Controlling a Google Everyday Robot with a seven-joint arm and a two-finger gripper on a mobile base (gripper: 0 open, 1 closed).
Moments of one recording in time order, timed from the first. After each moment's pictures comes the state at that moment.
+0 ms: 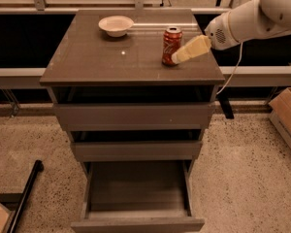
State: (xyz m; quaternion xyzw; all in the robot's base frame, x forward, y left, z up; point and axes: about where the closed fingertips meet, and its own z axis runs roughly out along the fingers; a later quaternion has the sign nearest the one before) arm 0.706 -0.149 0.917 -0.38 0.81 0.17 0.41
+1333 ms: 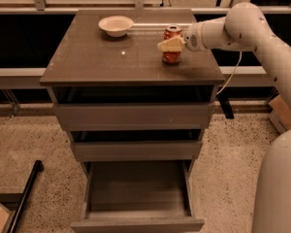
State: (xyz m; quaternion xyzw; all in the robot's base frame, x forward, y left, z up) arm 0.808 -0.108 0.879 -0.33 0.78 0.21 0.49
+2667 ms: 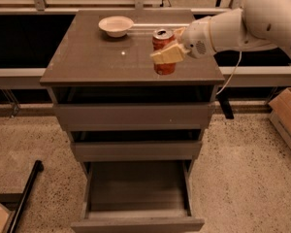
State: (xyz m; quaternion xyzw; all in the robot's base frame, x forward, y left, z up) arm 0.659 -0.056 0.931 -0.50 0.69 0.24 0.46
